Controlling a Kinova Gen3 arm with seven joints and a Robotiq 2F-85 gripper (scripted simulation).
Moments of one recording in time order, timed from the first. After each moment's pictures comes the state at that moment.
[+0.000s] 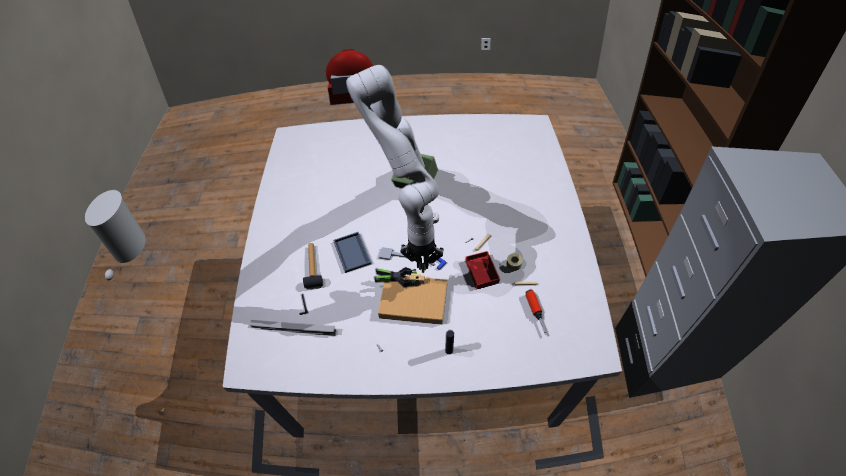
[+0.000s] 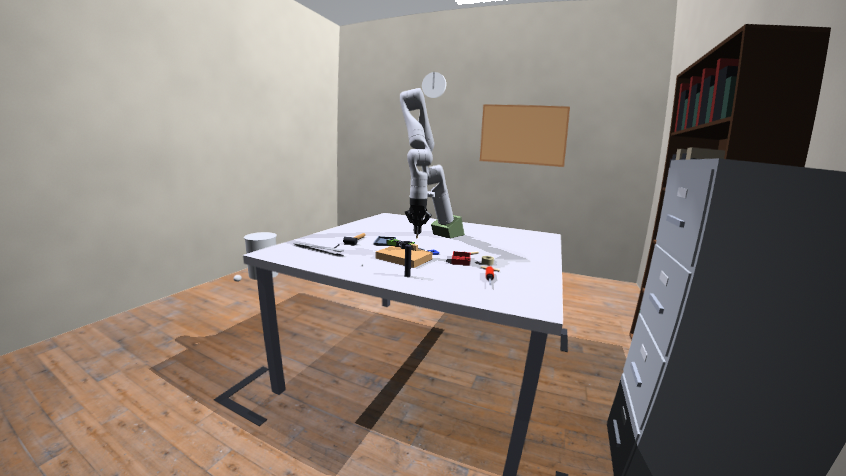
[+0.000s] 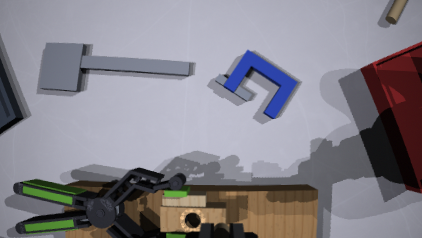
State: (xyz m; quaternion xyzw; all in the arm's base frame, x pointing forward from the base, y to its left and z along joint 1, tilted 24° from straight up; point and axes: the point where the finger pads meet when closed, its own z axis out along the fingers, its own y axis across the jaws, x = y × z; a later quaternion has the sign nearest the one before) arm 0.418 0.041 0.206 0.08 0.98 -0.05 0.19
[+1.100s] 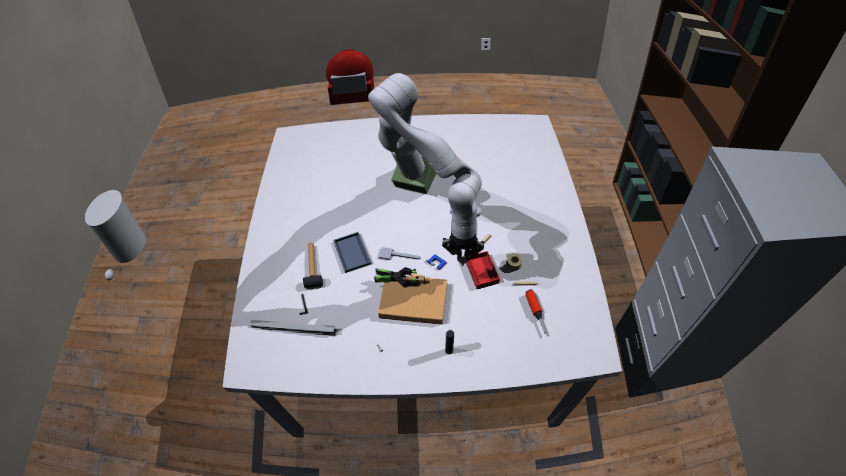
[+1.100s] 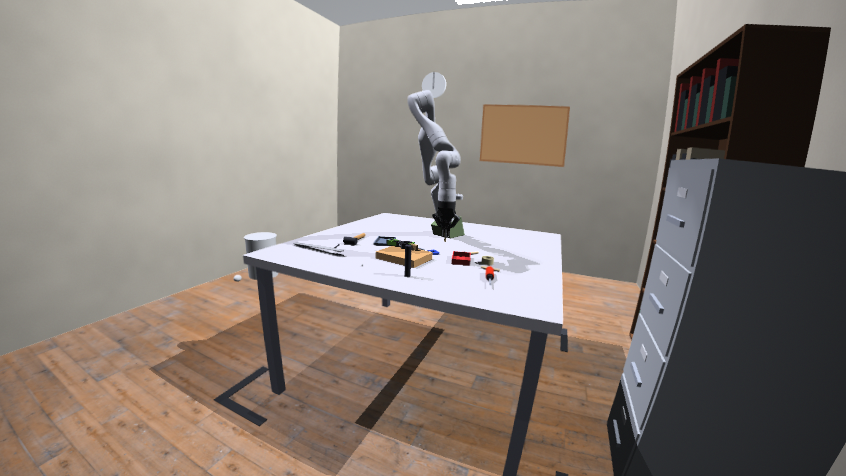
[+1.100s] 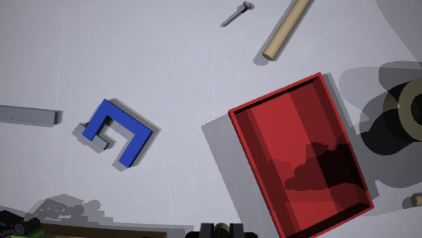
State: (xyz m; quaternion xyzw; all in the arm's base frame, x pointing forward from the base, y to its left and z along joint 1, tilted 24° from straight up) arm 0.403 0.163 0.179 0.08 0.98 -0.05 0.19
